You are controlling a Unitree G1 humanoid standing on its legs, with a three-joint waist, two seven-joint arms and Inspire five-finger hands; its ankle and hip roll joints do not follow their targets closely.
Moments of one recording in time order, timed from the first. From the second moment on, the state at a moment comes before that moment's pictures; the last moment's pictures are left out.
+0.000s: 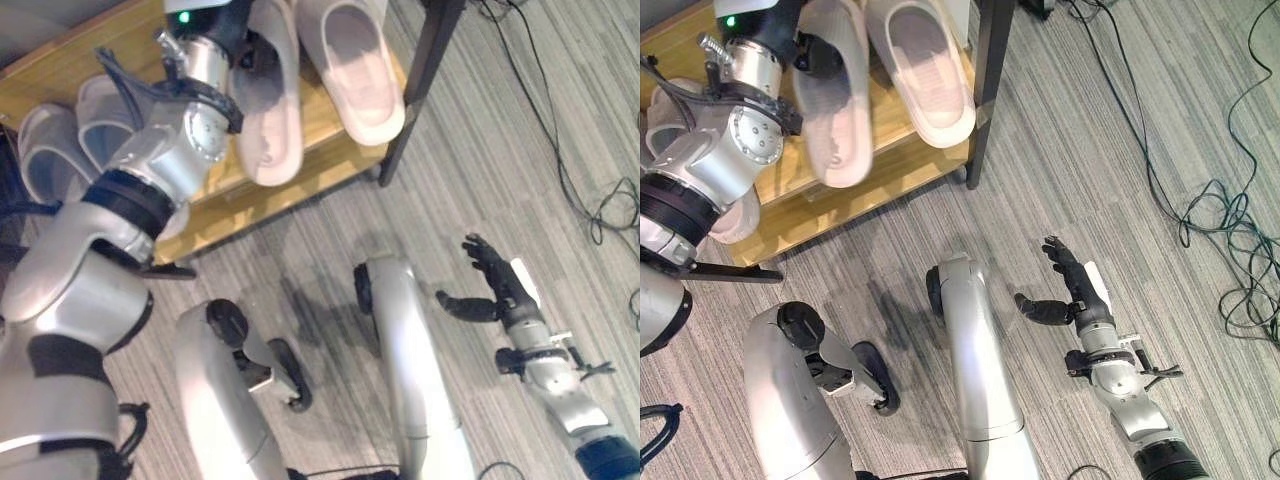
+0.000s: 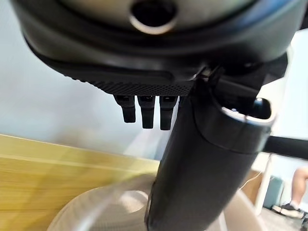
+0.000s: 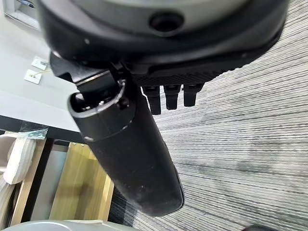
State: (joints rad) left arm -1.45 0.74 -0.89 0.77 0.12 -0.07 0.52; right arm -0.08 -0.69 0.24 0.24 0.26 -0.30 -0.20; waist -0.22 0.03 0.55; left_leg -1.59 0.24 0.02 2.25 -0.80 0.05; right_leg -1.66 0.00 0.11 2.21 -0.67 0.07
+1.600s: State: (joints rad) left arm -0.69 0.81 -0.53 -0.07 -0.66 -0.26 0.23; right arm 0.00 -0.67 0.25 0.16 0.20 -0.23 -0.21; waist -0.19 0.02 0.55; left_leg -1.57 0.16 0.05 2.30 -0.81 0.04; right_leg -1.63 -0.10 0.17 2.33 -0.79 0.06
